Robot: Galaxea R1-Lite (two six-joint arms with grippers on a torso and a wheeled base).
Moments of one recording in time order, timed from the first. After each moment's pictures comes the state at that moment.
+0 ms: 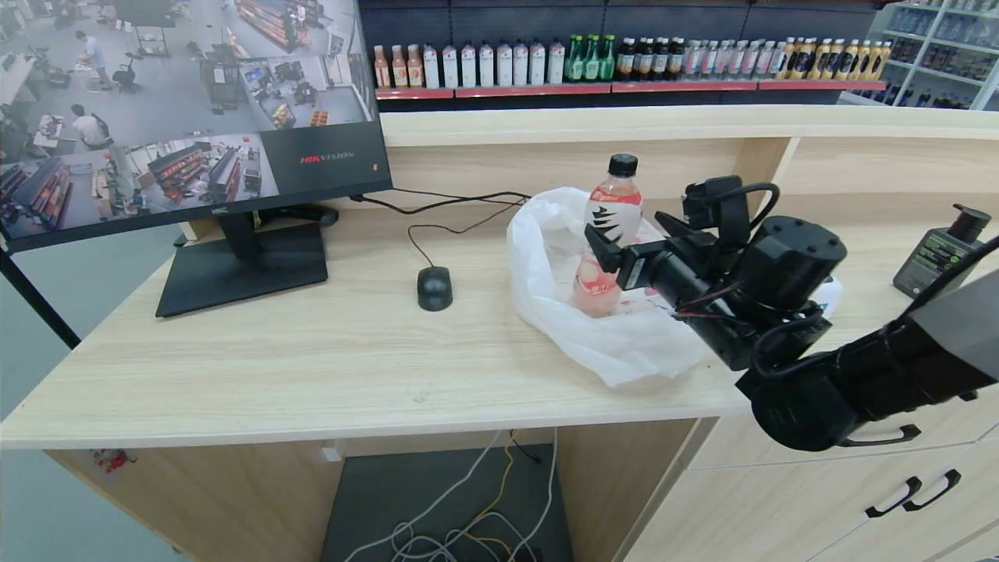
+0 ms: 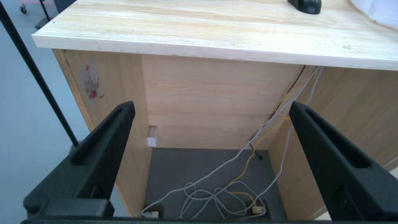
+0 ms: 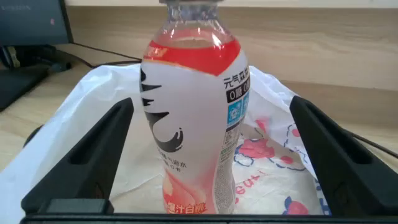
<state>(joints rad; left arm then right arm) 0.00 0.00 0.00 0.00 0.01 -0.01 0.44 2.01 -0.95 -1.32 -0.09 -0.06</state>
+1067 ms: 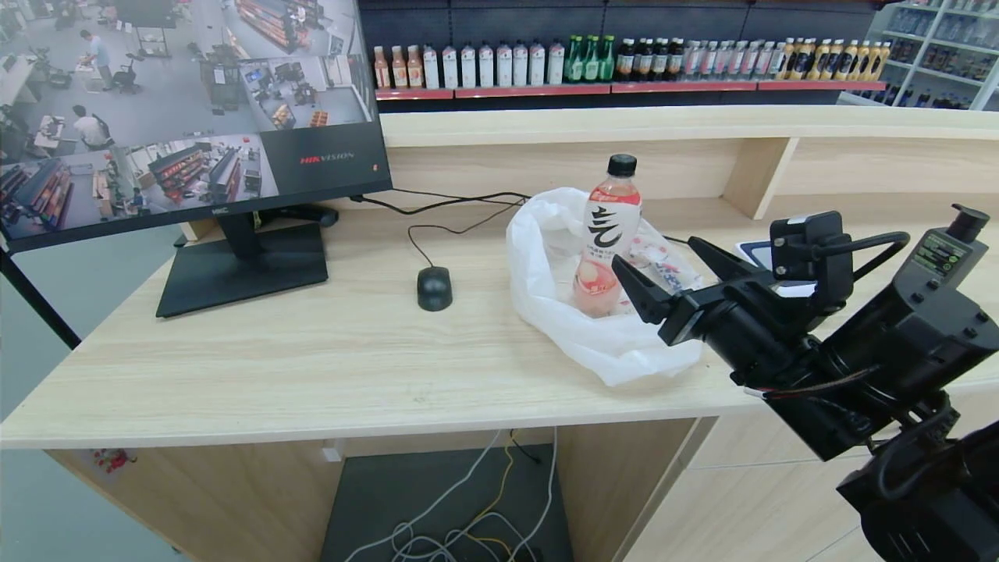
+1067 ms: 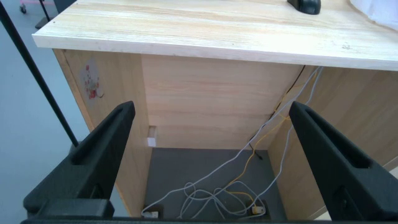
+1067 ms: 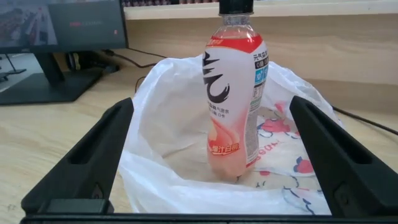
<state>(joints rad) 0.00 0.00 0.00 0.00 0.01 -0.01 0.52 1.81 -0.55 -1.57 -0.09 -0.03</state>
